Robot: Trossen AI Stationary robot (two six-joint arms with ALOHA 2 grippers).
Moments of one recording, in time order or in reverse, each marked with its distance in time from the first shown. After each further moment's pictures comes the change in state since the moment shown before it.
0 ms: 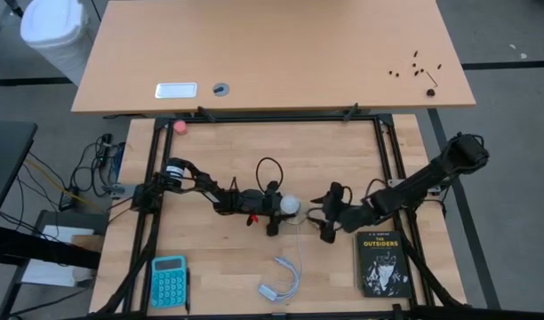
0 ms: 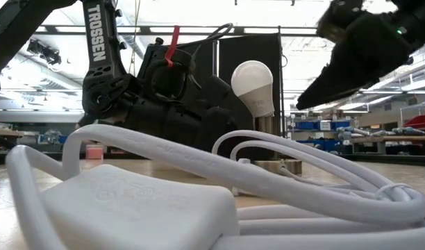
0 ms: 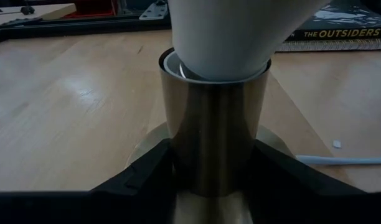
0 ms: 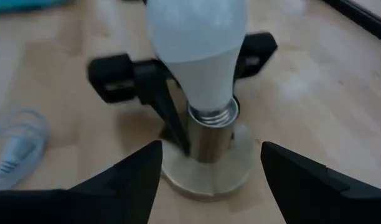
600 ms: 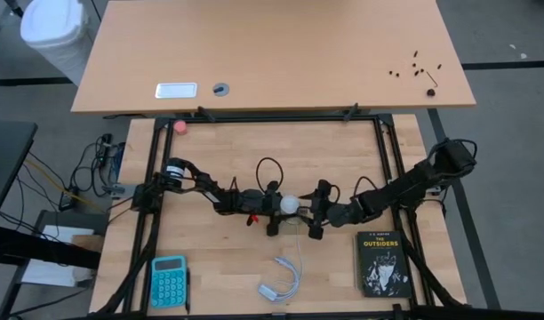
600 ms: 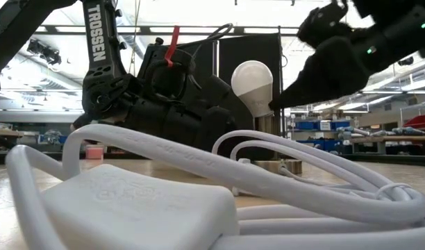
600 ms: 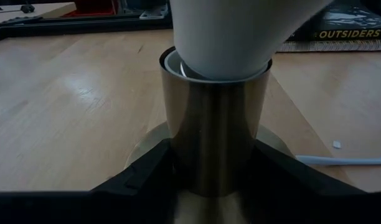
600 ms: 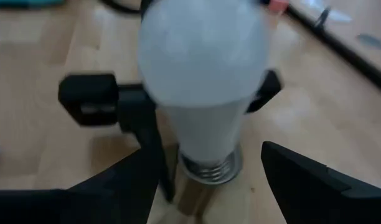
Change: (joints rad) left arm 0.000 0.000 -0.001 0.000 -0.001 -0.008; right arm -0.089 0.184 0.040 0.238 -0.020 -0.237
